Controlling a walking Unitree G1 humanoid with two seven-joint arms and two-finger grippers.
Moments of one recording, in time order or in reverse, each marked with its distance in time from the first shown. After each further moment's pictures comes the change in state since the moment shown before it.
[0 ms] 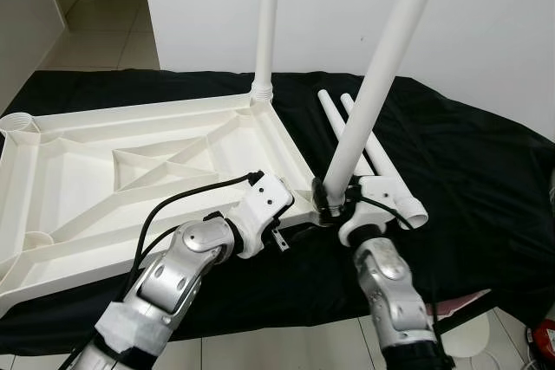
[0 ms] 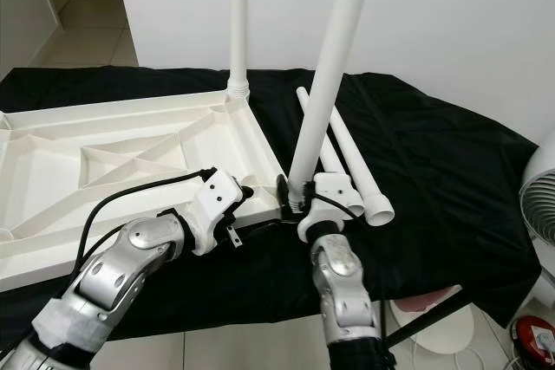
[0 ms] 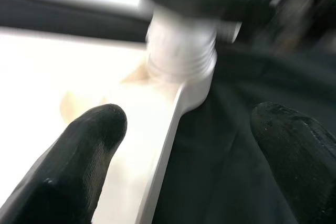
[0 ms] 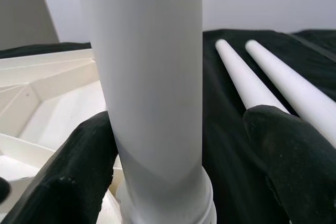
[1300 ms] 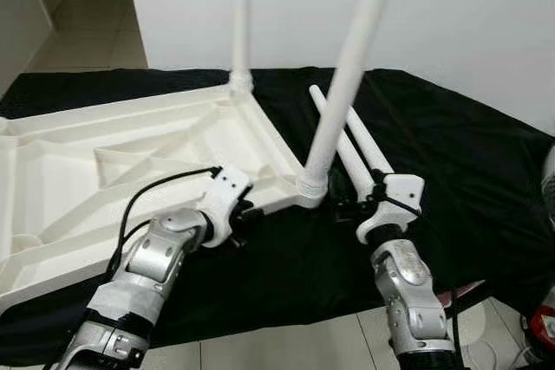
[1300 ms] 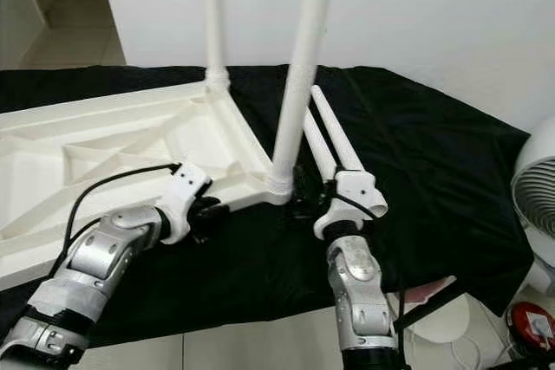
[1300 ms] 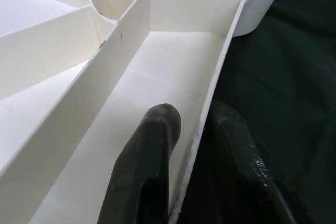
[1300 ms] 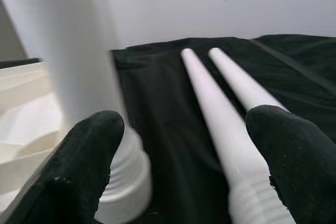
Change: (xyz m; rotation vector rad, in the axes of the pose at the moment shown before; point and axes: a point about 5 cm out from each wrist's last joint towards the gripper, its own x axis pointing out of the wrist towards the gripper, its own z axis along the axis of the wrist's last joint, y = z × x) left arm -0.017 0.050 -0.030 -0.176 0.166 0.196; right arm -0.007 -0.012 0.010 0.002 -0.045 -0.046
